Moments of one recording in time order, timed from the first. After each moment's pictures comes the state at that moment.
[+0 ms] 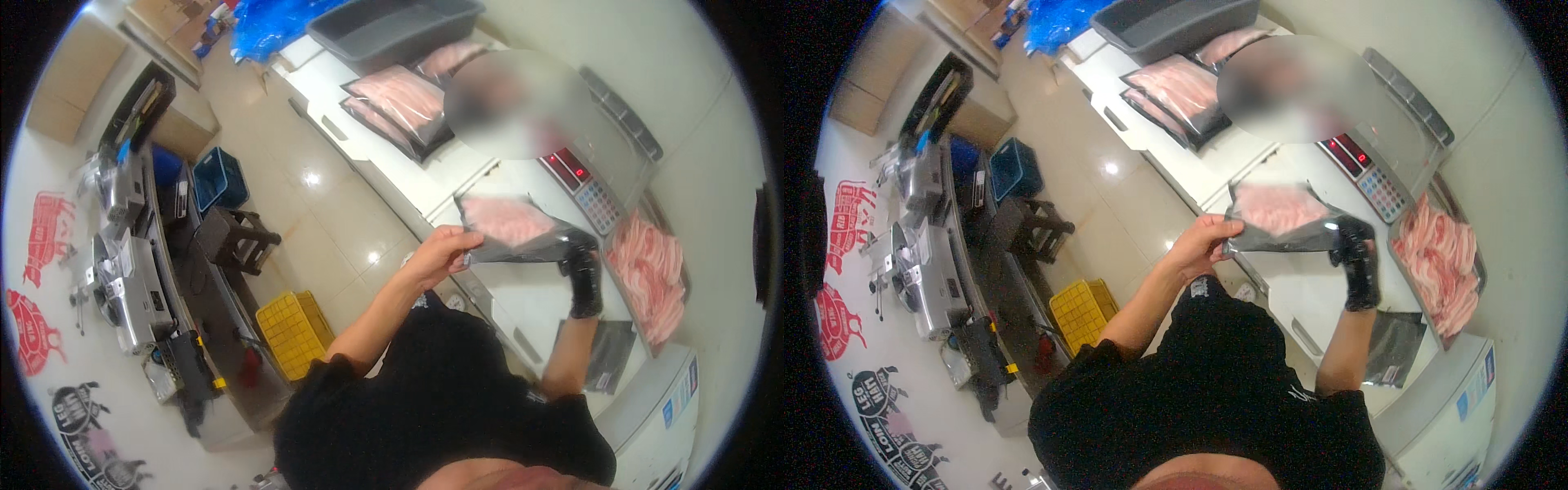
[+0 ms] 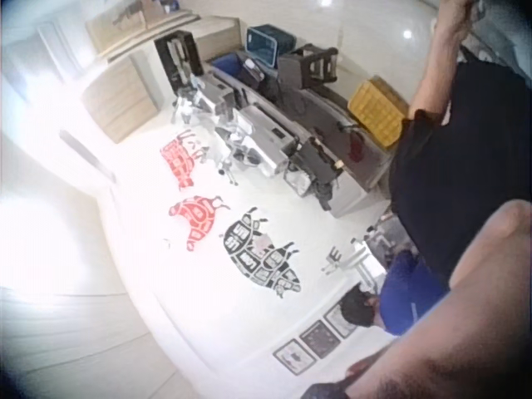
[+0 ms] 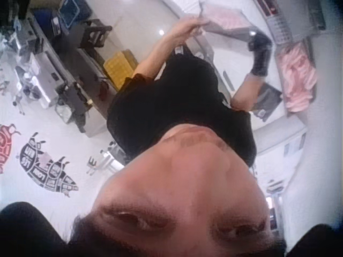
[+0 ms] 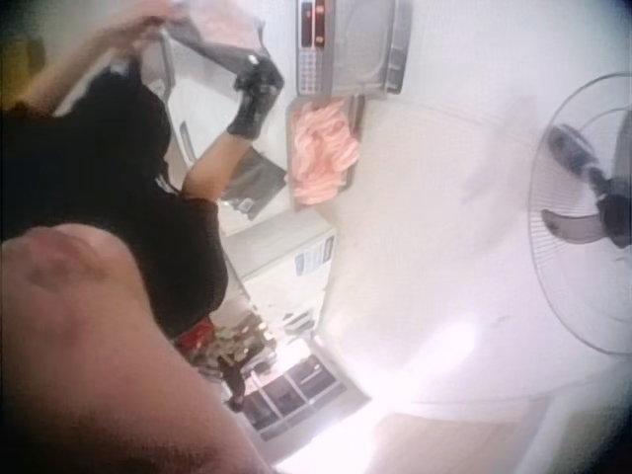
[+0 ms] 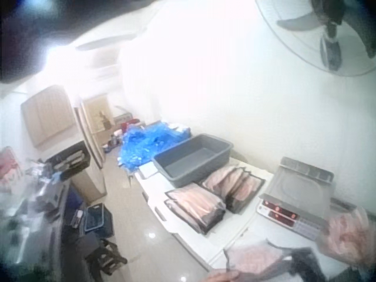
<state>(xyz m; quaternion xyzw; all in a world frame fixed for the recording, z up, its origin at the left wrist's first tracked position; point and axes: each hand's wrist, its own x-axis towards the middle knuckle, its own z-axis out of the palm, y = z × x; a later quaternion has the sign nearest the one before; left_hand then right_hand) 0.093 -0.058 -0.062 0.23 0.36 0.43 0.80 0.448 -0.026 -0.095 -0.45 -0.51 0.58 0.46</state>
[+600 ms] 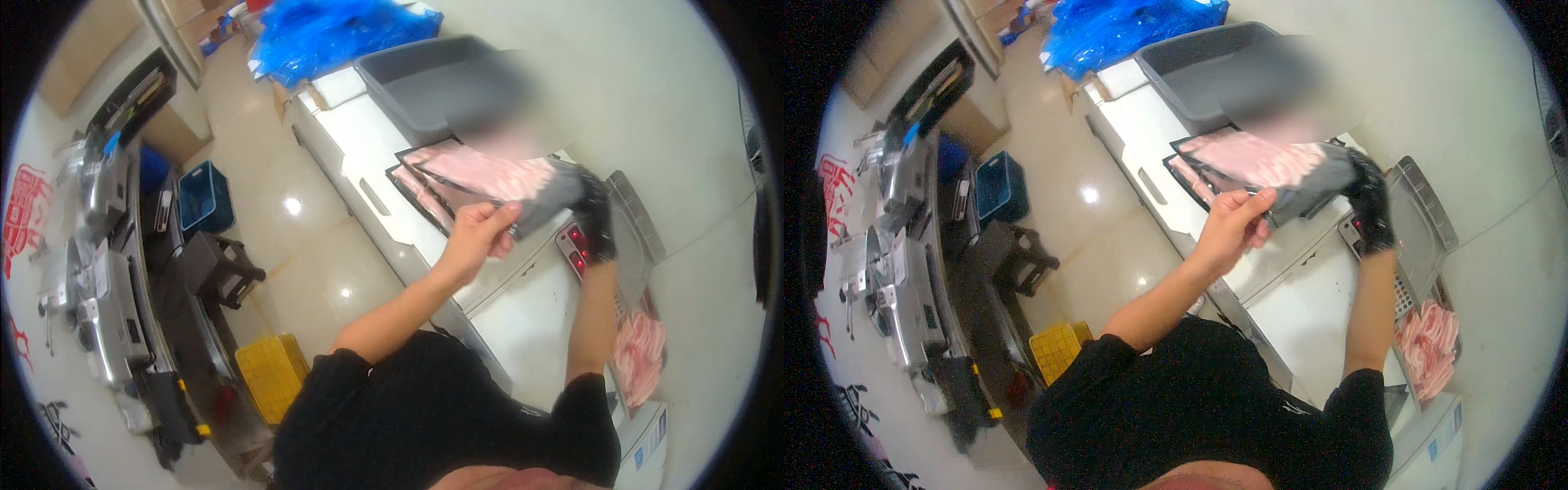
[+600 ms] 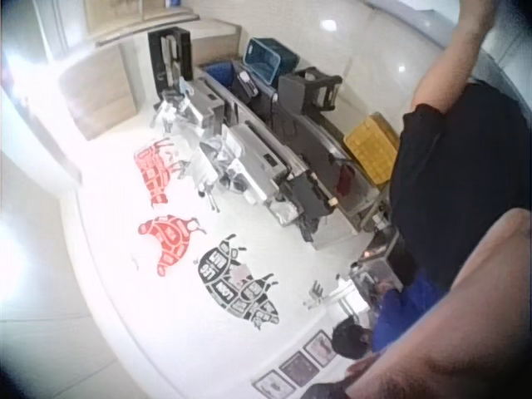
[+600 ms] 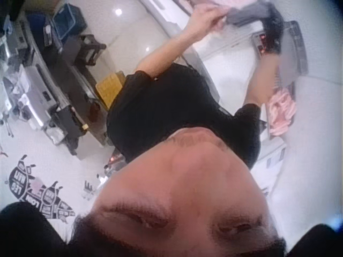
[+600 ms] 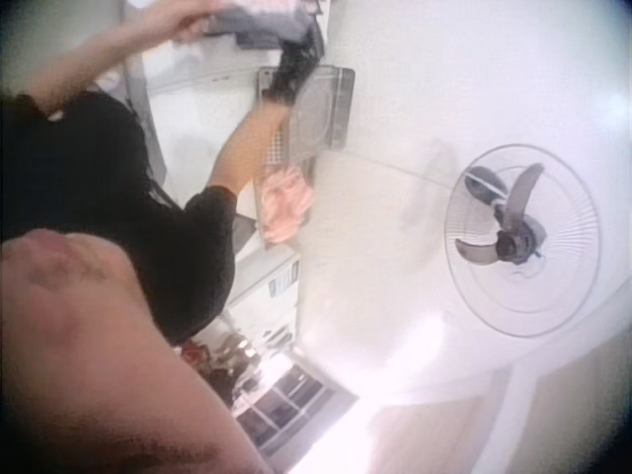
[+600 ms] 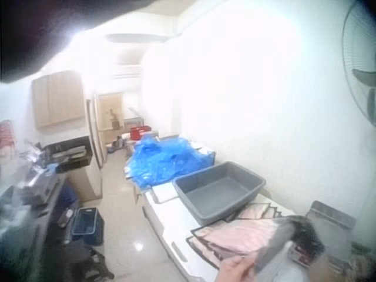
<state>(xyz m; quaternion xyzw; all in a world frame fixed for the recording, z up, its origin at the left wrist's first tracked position) -0.041 0.105 0.025 0.29 0.31 0.61 0.67 0.251 0.286 -0.009 -0.42 -0.69 0.37 0.46</state>
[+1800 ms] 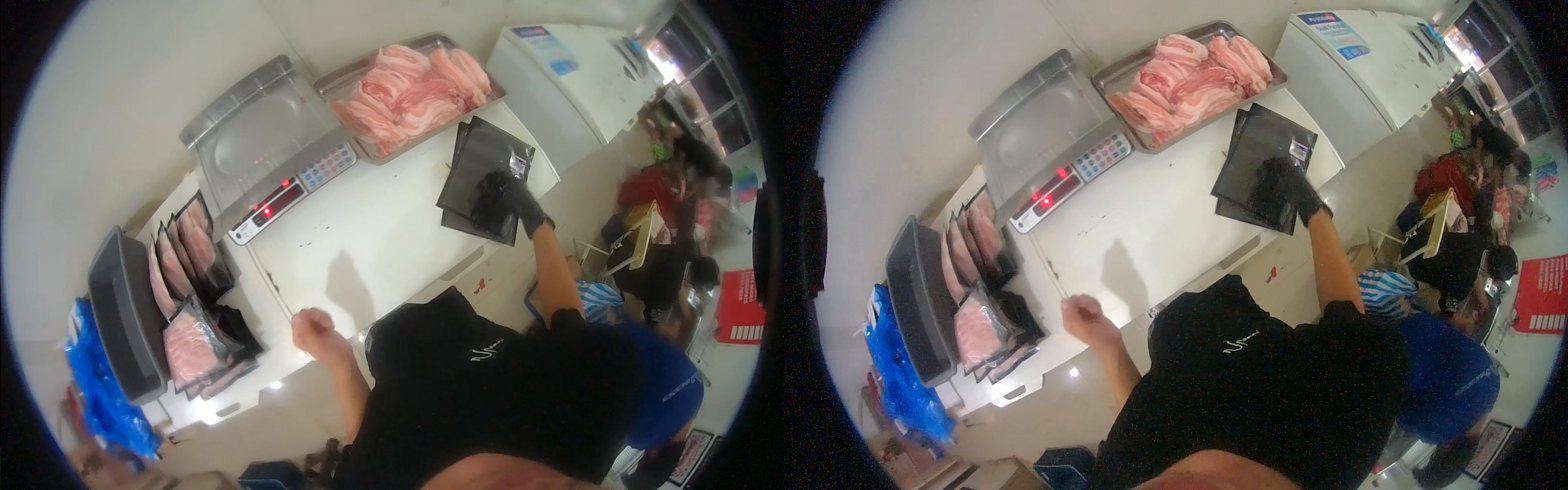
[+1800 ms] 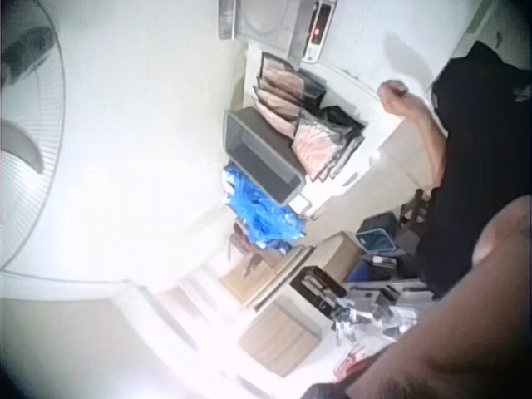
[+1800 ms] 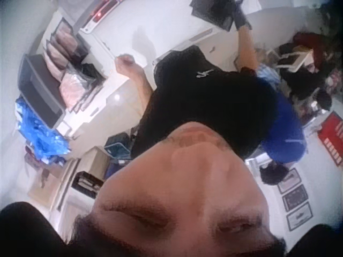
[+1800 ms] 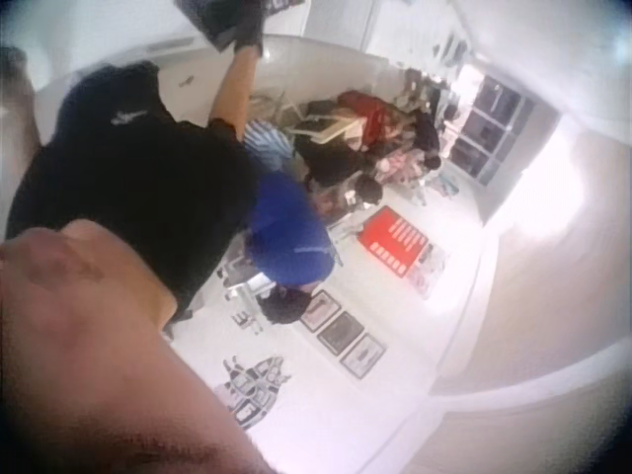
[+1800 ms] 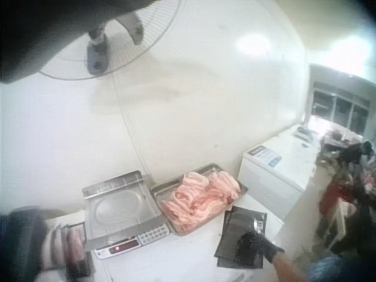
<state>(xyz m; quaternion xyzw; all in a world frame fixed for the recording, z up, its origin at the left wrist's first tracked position) 0.155 0.017 -0.108 0.47 0.32 0.51 0.64 0.617 -0.307 -0.229 -0.70 0.02 0.22 0.68</state>
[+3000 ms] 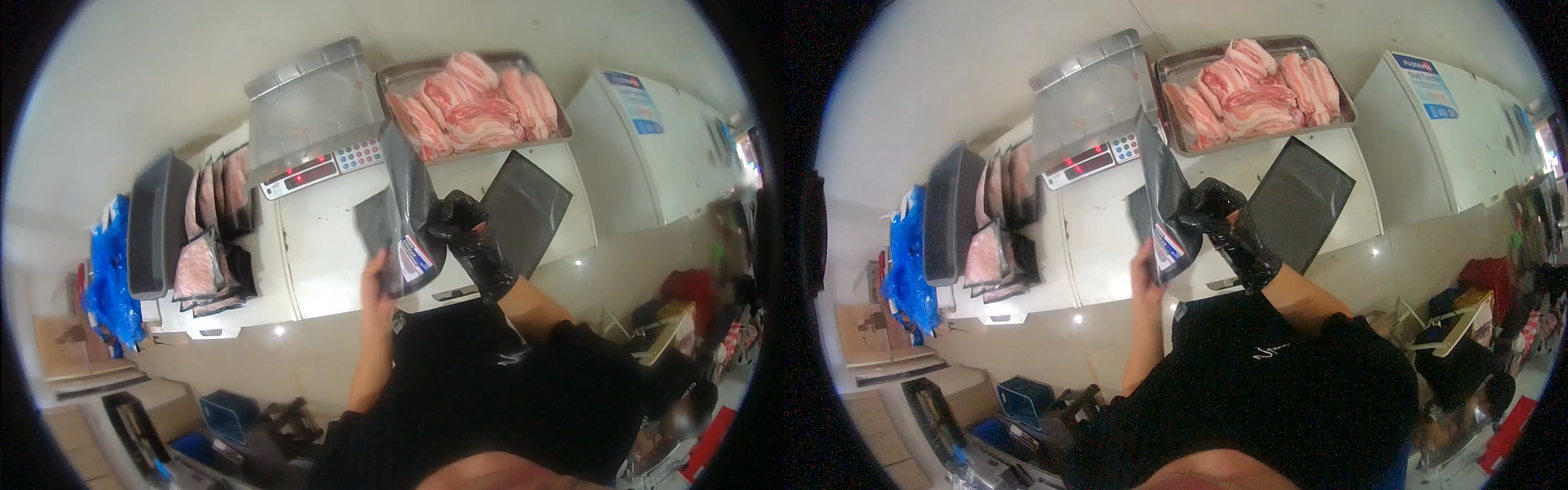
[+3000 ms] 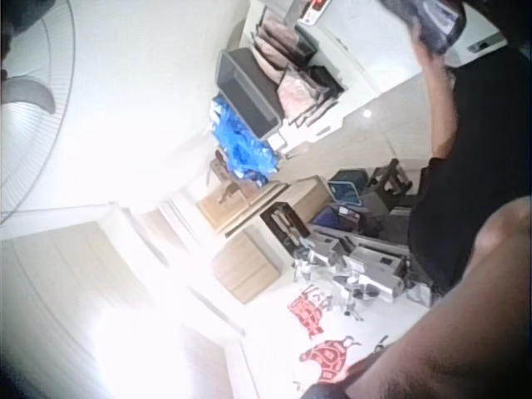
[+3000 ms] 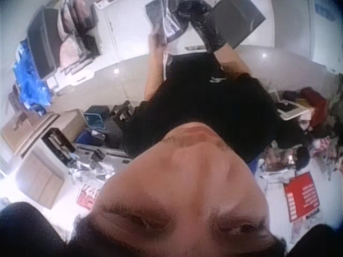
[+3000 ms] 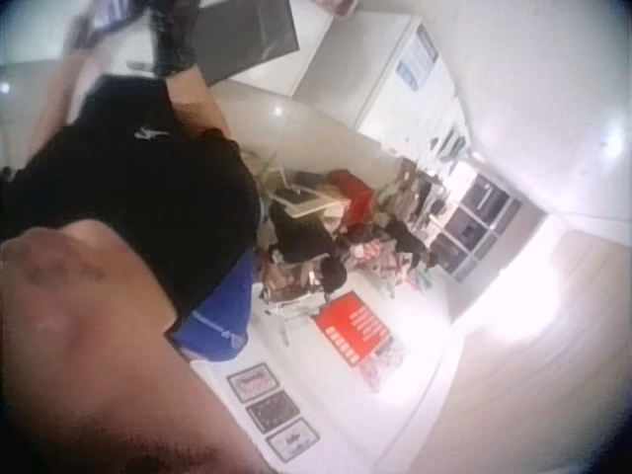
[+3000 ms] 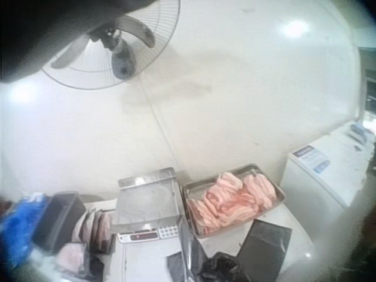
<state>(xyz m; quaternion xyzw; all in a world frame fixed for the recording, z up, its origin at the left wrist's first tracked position) 0.266 -0.047 -0.176 0.13 0.35 0.30 0.88 0.458 -0.153 -0.023 -0.35 -0.28 0.44 0.78</state>
